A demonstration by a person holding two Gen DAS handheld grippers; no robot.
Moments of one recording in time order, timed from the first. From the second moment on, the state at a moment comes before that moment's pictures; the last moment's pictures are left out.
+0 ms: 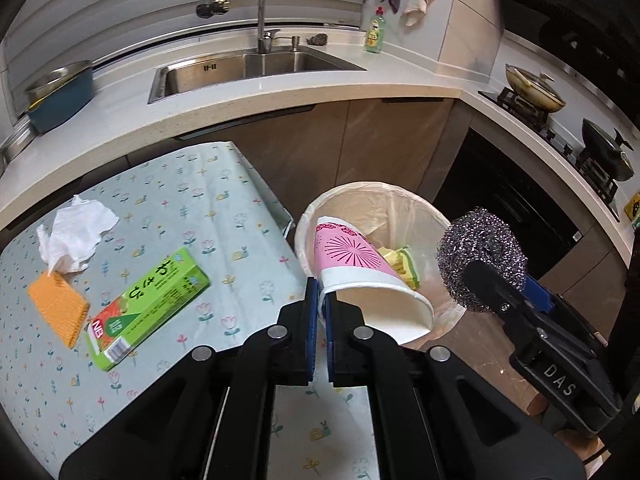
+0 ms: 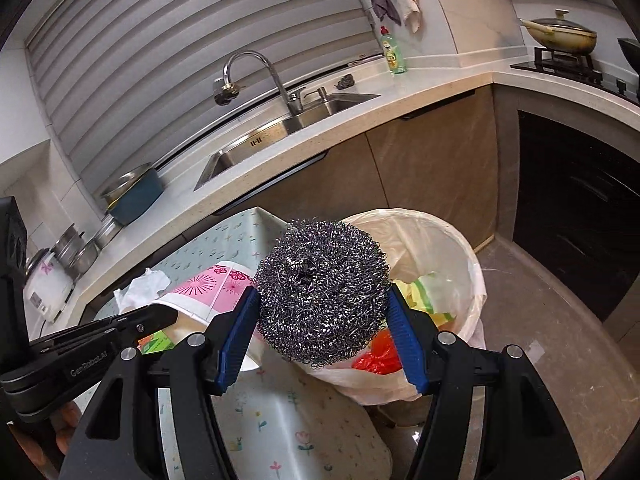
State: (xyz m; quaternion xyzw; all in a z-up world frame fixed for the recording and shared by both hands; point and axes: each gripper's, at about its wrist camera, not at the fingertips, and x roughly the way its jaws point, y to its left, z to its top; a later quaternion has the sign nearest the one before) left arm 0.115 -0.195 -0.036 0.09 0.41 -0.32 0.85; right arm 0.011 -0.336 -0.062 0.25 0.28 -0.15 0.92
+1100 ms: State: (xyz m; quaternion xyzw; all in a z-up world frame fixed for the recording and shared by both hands) left arm 0.159 -0.207 -0.055 0.07 0.42 -0.30 0.85; right arm 0.060 -0.362 -0.087 0.24 0.31 -0.16 0.91
